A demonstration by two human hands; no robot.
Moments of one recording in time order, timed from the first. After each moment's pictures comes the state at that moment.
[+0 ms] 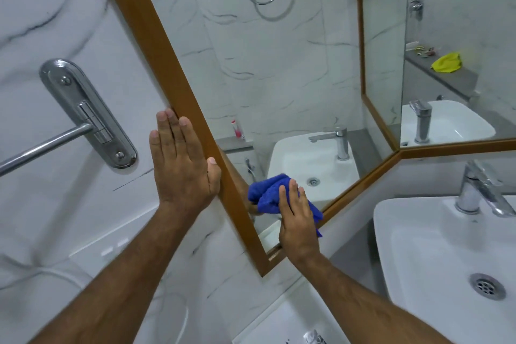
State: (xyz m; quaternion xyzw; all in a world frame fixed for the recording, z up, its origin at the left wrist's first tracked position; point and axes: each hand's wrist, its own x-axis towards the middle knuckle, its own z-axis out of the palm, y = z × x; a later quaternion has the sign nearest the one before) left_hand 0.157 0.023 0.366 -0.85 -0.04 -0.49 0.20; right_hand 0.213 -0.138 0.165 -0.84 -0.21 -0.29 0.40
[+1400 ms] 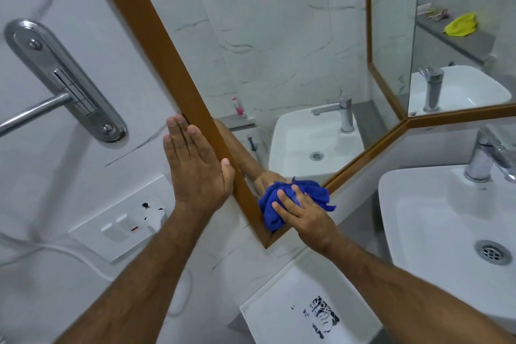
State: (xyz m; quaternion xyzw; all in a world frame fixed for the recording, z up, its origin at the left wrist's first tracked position) left_hand 0.151 0.015 0.309 -0.87 -0.05 -0.44 0.19; right_hand 0.217 -0.180 0.111 -0.81 -0.44 -0.32 0.21
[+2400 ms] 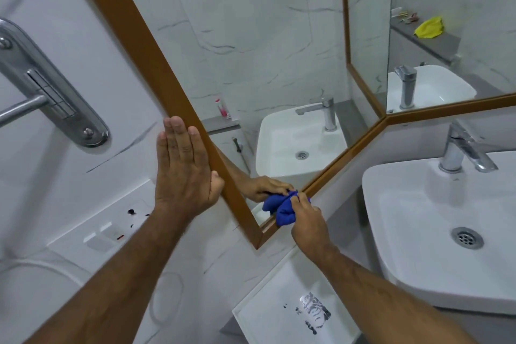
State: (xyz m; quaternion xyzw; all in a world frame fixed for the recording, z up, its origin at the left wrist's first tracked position) left_hand 0.144 0.028 0.320 -0.89 0.06 -0.37 0.26; right_hand 0.195 -0.177 0.126 -0.93 -0.12 0.02 0.34
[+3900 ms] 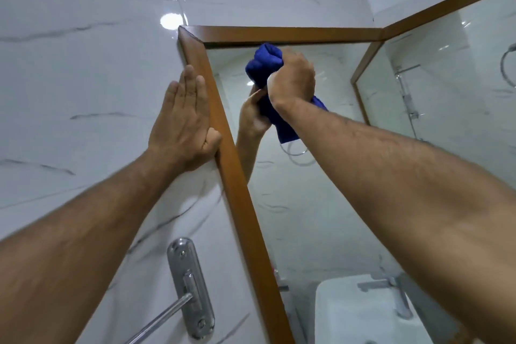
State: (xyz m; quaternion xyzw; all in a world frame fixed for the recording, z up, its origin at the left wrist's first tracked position) left_hand 0.144 0.031 0.734 -0.81 0.00 -0.48 0.33; right_hand 0.260 -0.148 0.759 -0.63 -0.13 -0.49 0.58
